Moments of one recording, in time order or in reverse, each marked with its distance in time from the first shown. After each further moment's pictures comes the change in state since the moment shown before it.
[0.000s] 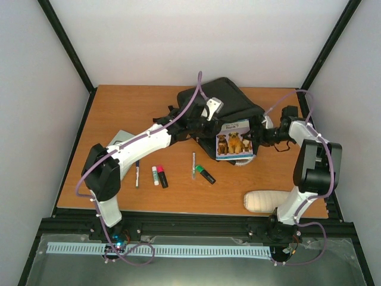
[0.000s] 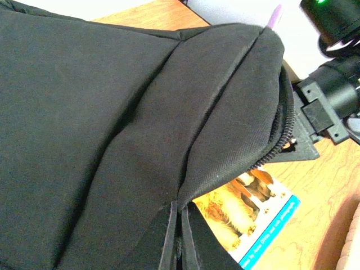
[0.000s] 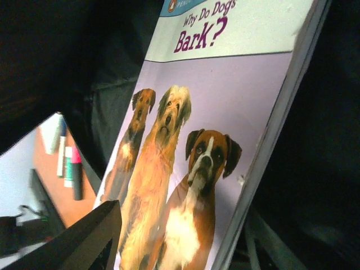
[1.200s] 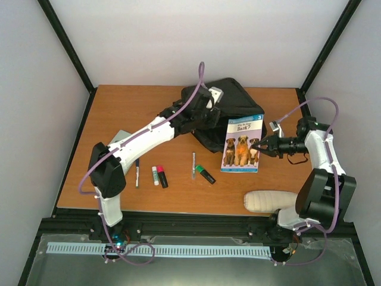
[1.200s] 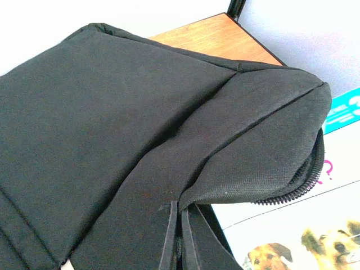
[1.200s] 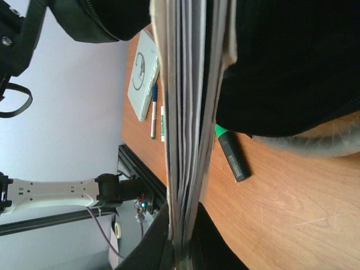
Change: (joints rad) left arm -0.004 0.081 0.233 -0.186 -0.207 -0.035; right arm -0.132 -0.348 -0.054 -0.526 -0.174 -0.161
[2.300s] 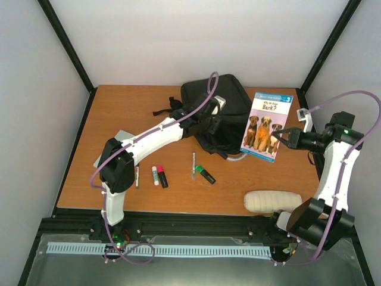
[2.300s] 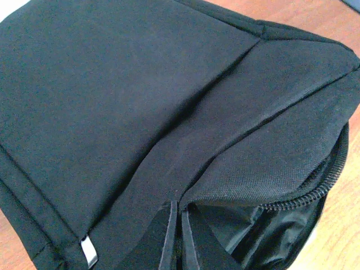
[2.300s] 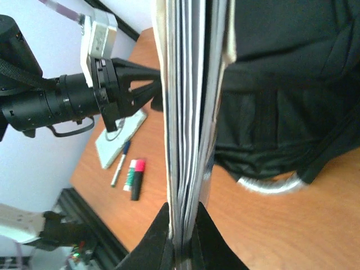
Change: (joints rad) left arm -0.022 0.086 -0.008 -0.049 -0.090 0.093; right arm -0.210 -0.224 0.142 0.008 0.007 -0.142
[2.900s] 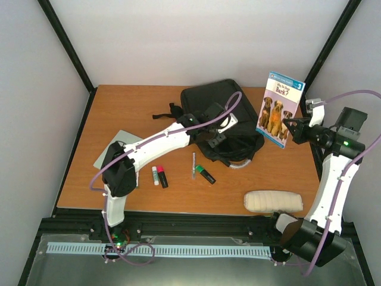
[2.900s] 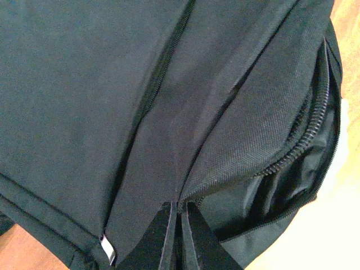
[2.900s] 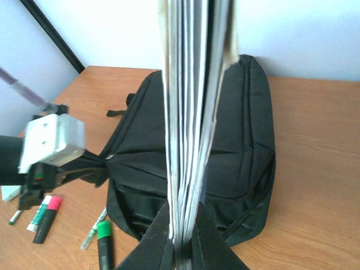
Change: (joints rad) left arm -0.109 0.000 0.059 -0.235 -0.034 0.285; right arm 0.000 -0.114 -0.062 0.392 0.142 0.096
